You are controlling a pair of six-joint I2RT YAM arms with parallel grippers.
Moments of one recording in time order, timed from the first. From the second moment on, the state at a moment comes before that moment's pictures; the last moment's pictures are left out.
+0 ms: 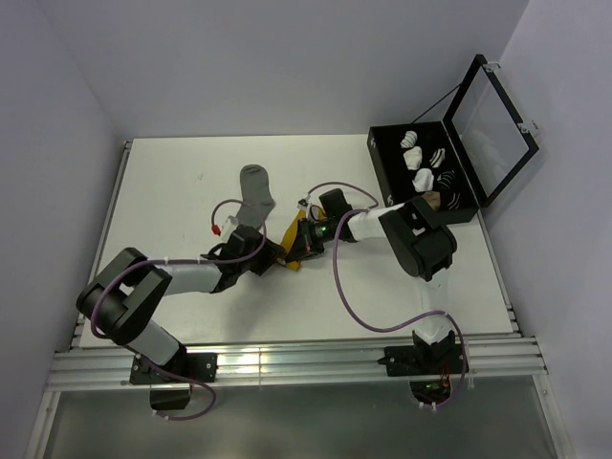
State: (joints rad) left arm -0.66 1.56 0.55 0.30 -0.14 -1.36; right arm 0.52 2.05 1.07 0.09 -0.88 0.54
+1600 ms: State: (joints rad) left arm -0.65 1.78 1.04 -0.25 -0.13 -0.96; right arm 1.02 1.70 0.71 0.46 0.32 0.07
